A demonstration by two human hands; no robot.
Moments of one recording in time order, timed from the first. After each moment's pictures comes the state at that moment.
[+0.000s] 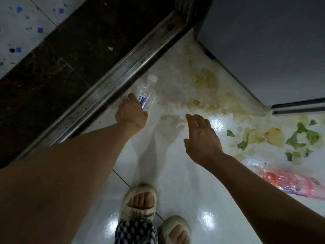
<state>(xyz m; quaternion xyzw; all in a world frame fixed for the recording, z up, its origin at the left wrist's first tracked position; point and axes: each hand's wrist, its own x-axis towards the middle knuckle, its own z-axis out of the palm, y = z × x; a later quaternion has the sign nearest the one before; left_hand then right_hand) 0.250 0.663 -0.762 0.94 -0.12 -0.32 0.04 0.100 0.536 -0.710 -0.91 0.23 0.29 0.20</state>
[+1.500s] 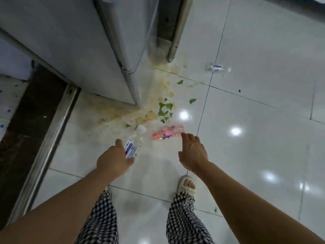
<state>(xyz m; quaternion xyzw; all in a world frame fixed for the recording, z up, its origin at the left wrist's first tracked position) -0.048 0.521 -0.374 0.84 -0.34 -0.41 -0.07 -0.245 0.393 -0.371 -0.80 0.48 0.25 0.26</state>
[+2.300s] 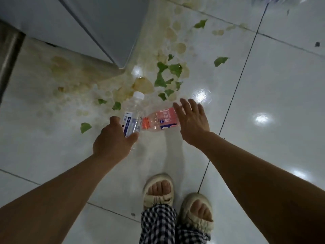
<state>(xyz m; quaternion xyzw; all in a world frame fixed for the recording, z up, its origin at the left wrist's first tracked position) -0.111 0.456 -0.667 0.91 -0.26 -0.34 0.00 -0.271 0.309 -0.737 -0.91 0.31 0.25 0.13</state>
